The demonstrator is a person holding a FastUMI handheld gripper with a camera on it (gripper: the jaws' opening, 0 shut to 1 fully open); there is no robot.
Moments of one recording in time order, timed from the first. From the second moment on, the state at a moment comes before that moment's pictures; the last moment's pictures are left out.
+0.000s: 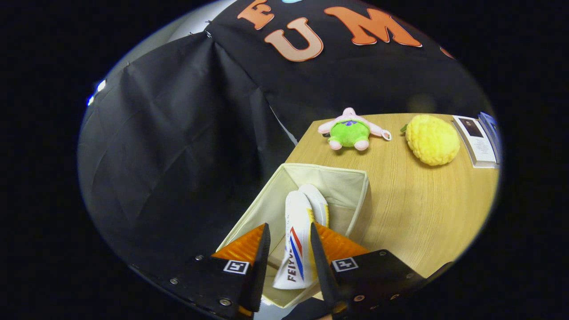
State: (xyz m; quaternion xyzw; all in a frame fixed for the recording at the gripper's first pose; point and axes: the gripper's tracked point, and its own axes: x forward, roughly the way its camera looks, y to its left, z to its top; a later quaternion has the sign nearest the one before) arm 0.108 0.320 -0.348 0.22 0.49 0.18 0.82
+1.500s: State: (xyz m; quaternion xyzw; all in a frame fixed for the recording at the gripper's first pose) arm -0.026 -0.087 -0.134 -0.01 0.10 -0.08 0.99
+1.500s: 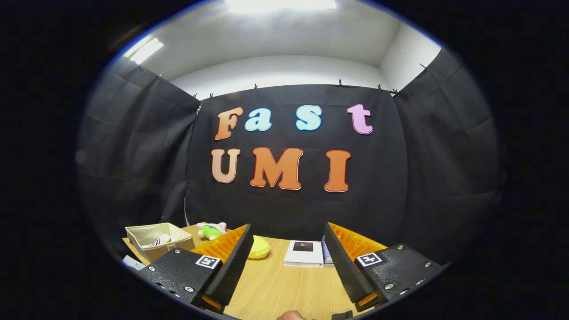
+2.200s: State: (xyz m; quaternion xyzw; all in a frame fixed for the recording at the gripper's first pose) arm -0.015 -0.090 -0.106 -0.04 0.05 -0.11 0.99
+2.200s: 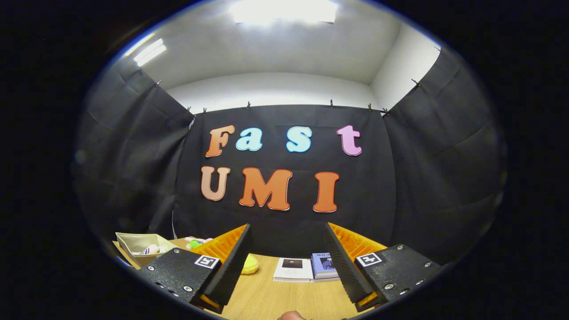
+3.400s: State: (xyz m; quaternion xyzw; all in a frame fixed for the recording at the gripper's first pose) arm 0.002 -0.068 -0.112 -0.05 0.07 -0.10 0.99
